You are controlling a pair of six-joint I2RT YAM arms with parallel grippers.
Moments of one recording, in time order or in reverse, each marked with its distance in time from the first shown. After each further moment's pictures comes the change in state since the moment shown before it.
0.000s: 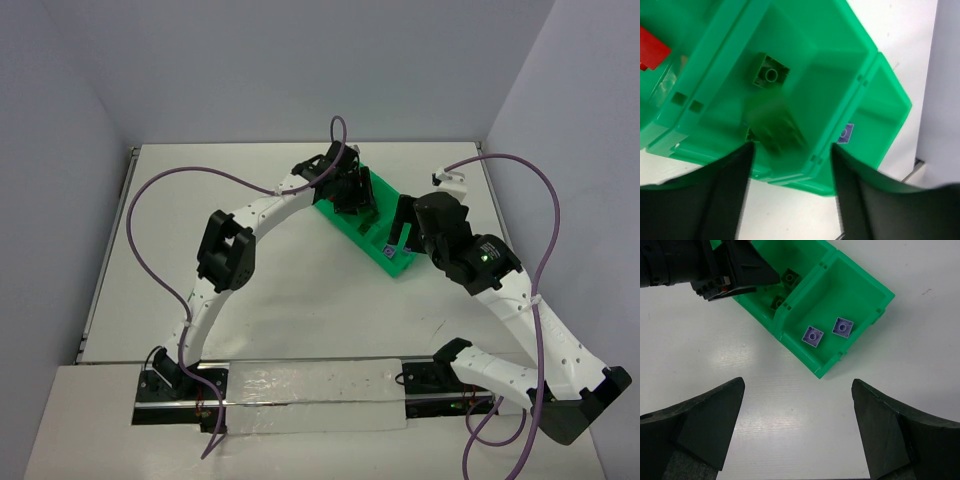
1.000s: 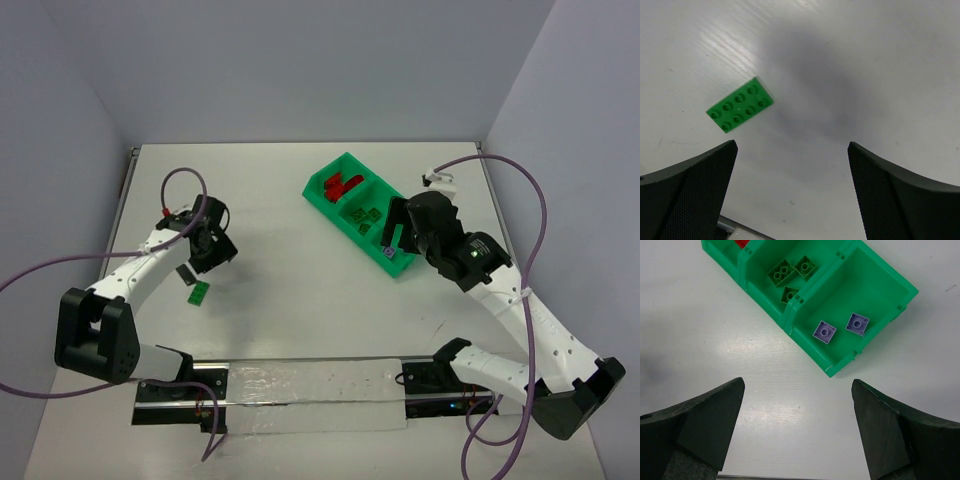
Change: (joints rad) left arm 0.410 -1.006 -1.236 -0.235 -0.528 -0.172; right arm 0.000 0.032 -0.034 0.050 -0.060 -0.003
